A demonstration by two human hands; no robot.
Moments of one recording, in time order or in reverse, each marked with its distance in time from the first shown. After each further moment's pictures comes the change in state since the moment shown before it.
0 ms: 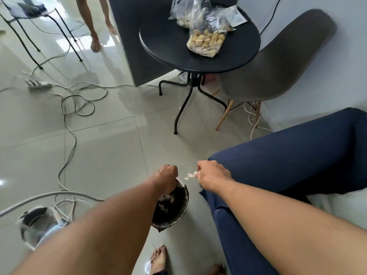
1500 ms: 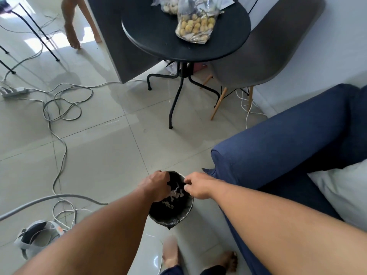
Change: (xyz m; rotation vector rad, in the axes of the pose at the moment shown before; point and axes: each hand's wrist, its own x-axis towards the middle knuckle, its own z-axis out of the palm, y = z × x) left_hand 0.000 -0.067 0.005 0.171 -0.119 0.070; right_hand 0.010 -0.043 0.054 0.214 -0.350 0.015
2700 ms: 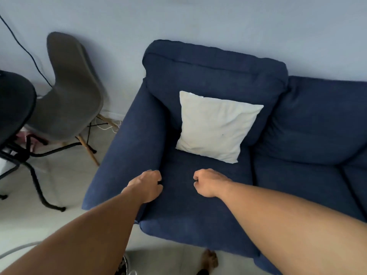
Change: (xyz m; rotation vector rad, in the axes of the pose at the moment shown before) left_hand 0.001 0.425 0.018 0.494 -0.119 0.696; right_hand -0.273 0.349 0.011 0.491 0.467 0.567
